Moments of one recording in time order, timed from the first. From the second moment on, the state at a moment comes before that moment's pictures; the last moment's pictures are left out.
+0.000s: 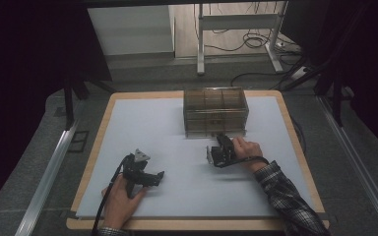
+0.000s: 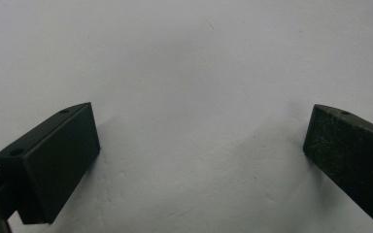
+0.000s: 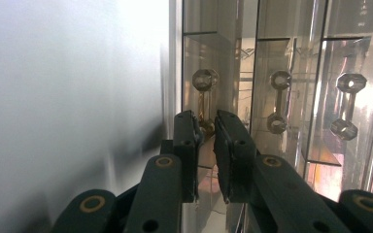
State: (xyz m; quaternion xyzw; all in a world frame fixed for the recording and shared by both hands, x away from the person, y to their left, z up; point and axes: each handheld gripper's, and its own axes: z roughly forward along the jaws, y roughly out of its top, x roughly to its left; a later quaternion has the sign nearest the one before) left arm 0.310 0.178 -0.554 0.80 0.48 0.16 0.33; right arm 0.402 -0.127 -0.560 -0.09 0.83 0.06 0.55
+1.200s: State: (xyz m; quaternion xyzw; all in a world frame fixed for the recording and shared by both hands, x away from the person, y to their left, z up) left arm 0.310 0.178 -0.554 0.80 0.48 0.16 0.33; right arm 0.390 -0.133 -0.537 -0.07 0.85 0.12 0.51
